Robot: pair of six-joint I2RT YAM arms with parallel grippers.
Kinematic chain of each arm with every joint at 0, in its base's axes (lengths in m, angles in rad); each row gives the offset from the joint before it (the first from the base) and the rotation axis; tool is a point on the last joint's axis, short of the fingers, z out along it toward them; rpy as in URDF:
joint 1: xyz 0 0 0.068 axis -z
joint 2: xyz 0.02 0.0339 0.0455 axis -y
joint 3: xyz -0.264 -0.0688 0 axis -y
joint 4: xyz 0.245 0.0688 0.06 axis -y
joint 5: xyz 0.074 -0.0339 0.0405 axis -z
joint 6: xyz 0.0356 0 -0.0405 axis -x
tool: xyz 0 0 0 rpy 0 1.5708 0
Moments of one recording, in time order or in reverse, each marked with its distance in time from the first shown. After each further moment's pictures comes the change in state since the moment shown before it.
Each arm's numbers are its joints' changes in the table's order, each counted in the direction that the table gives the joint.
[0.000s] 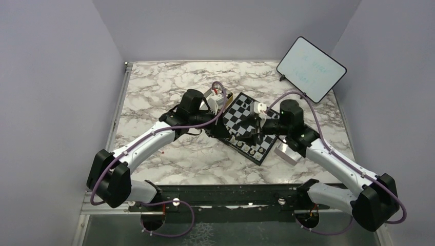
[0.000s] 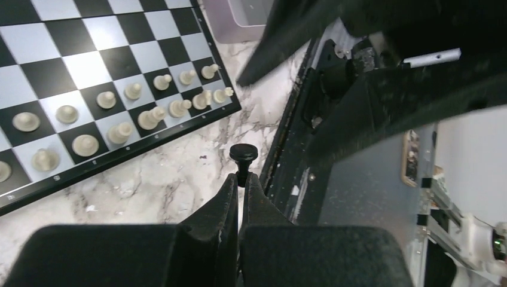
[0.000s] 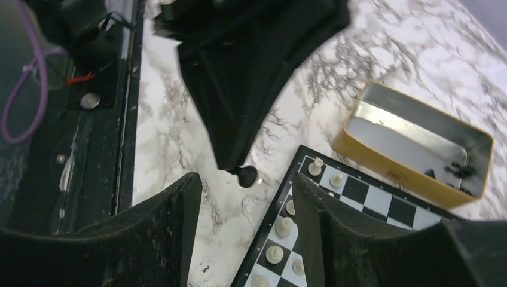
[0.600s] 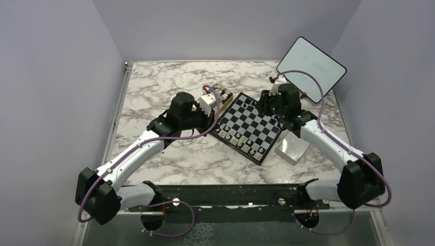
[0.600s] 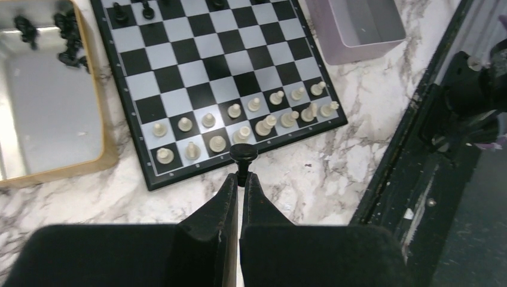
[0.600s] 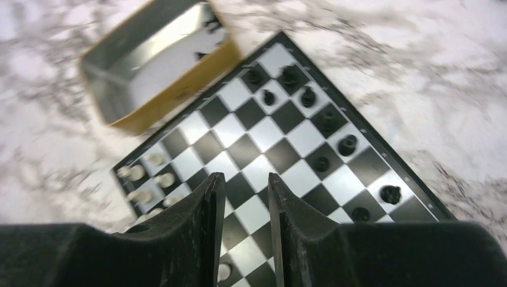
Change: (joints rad) left arm 0.000 0.175 -0.036 -0.043 -0.352 -0.263; right arm 0.115 -0.272 0.179 -0.158 0.850 -0.497
